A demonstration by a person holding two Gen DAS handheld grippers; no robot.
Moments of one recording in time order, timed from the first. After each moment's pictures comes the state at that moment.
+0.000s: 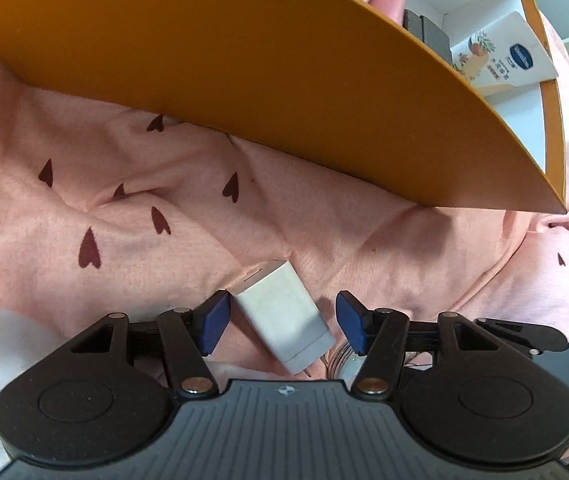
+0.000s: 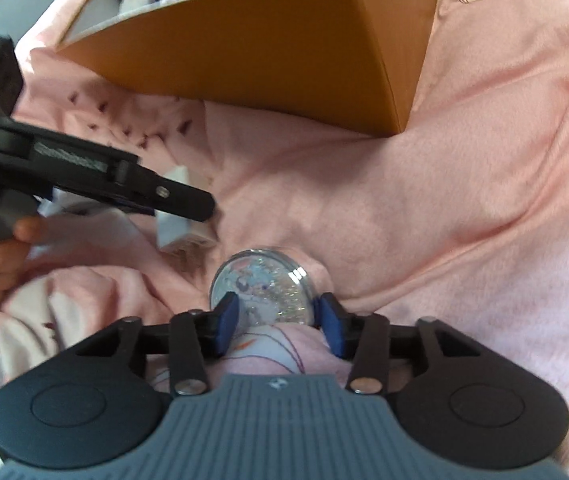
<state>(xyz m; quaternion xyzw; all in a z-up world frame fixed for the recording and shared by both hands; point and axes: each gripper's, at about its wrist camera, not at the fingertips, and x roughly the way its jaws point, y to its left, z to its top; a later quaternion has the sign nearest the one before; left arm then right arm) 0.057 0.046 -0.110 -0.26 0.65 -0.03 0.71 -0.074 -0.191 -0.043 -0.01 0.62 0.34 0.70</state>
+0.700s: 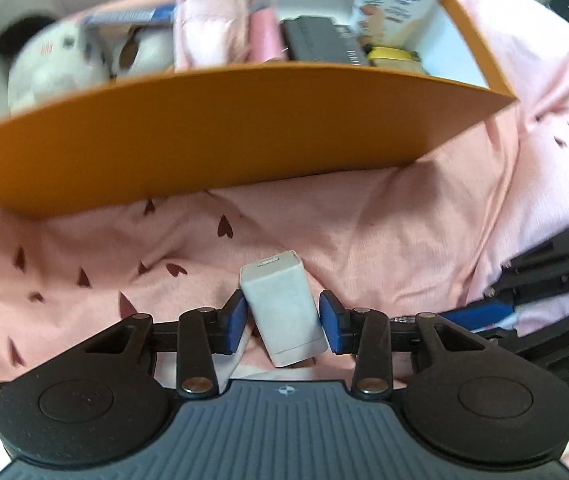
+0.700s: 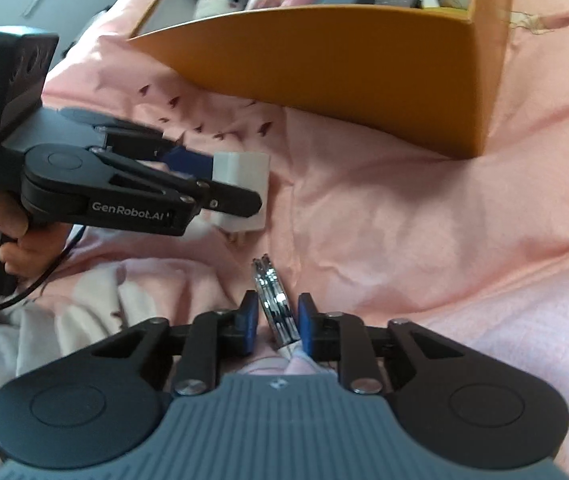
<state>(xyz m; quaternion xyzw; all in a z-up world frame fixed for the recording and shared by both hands) 0.047 0.026 -0.080 -0.07 0.61 -0.09 0.78 -0.090 -0.180 -0.025 0.00 0.60 0.41 0.68</state>
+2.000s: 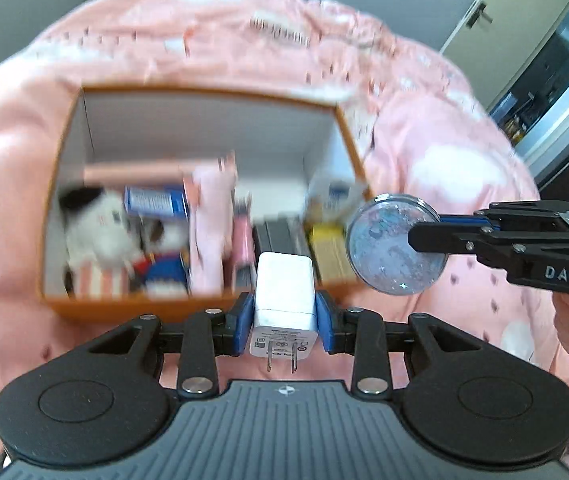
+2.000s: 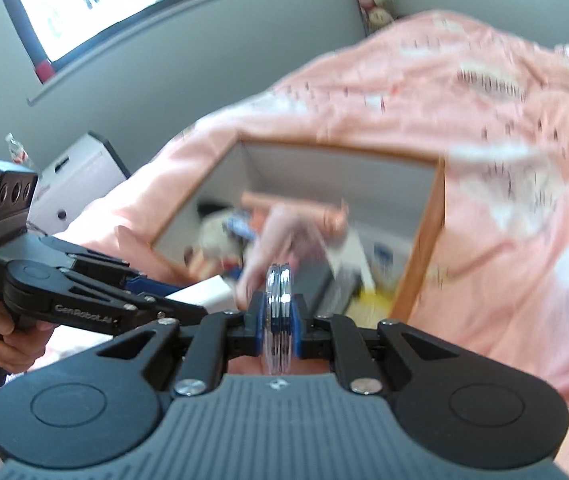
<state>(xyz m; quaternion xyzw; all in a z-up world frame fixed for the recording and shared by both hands) 0.058 0.051 0.046 -0.12 0.48 -0.12 0.86 -0.058 -0.190 0.121 0.00 0.40 0.37 0.84</state>
